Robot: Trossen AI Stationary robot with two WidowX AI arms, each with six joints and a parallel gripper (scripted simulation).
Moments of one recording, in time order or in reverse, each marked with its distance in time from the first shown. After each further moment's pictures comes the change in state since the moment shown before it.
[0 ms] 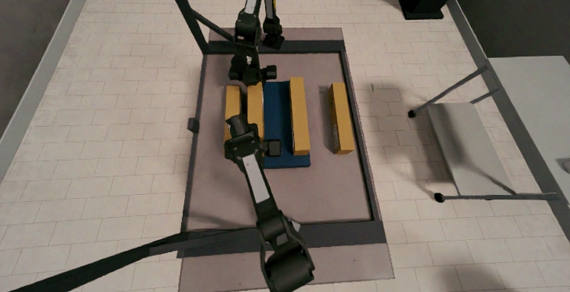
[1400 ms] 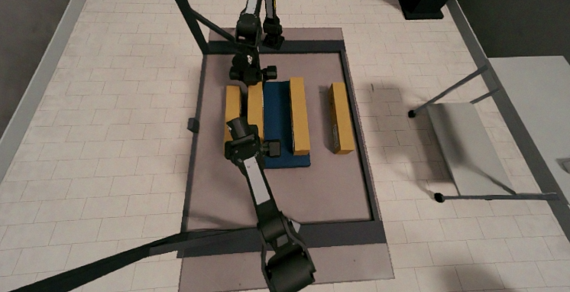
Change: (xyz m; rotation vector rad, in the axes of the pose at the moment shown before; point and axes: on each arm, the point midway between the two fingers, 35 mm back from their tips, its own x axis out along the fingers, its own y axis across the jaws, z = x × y) left arm 0.005 0.000 -0.005 0.002 -0.021 -0.011; right arm 0.007 0.001 0.000 0.002 -0.036 0.009
